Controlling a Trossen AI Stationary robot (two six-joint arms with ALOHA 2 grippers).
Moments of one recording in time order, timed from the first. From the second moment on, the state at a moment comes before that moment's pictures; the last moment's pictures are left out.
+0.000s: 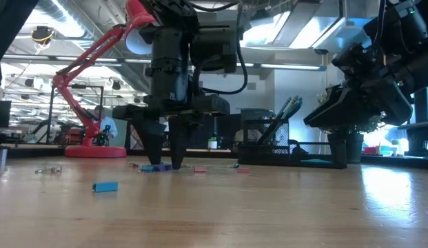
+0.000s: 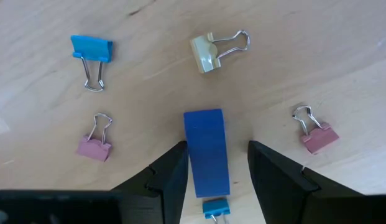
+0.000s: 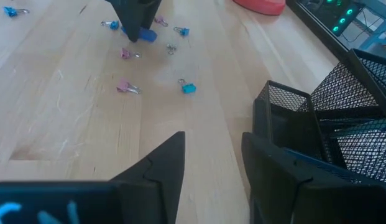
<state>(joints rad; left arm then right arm) -0.04 2.03 1.38 -0.85 0.00 -1.21 0.16 1.16 0.16 0.55 0.36 -0.08</state>
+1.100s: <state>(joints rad) -0.06 2.03 1.38 -0.89 -0.08 -1.04 0.16 1.16 0.16 0.55 0.36 -0.09</state>
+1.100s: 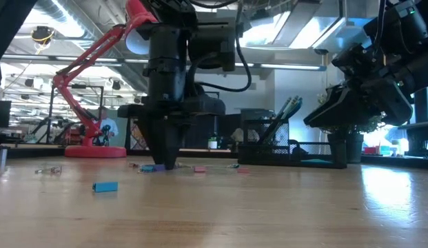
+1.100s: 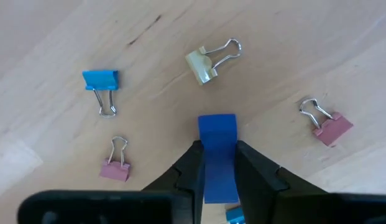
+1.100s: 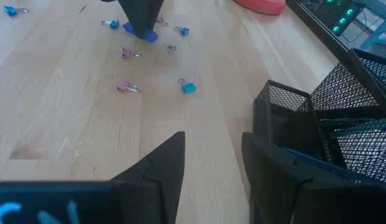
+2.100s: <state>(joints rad) 0.07 2.03 1.60 -0.38 -0.28 0.01 0.16 1.16 0.16 0.55 0.36 -0.08</state>
